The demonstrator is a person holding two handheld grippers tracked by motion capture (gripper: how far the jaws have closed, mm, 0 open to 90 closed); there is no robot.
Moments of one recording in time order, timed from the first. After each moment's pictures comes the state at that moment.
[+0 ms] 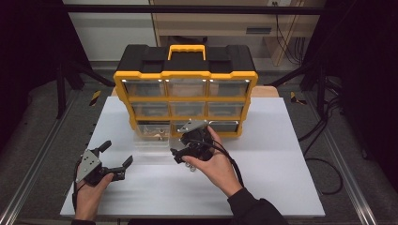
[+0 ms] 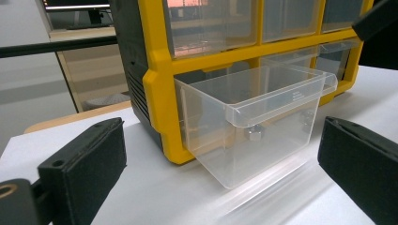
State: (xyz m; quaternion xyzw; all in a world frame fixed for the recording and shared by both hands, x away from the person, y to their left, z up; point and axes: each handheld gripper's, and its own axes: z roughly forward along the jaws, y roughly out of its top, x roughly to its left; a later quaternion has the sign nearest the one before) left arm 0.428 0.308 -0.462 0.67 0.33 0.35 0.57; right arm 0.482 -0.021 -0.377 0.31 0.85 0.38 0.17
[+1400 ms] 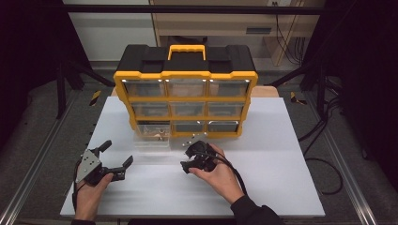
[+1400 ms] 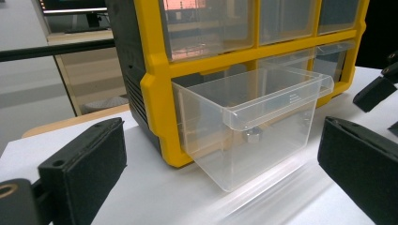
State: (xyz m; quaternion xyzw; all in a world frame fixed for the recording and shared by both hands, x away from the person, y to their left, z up) left arm 0.428 0.307 -0.461 0.67 0.32 0.35 0.57; right arm 0.481 -0.028 -0.434 0.33 0.88 0.32 0.12
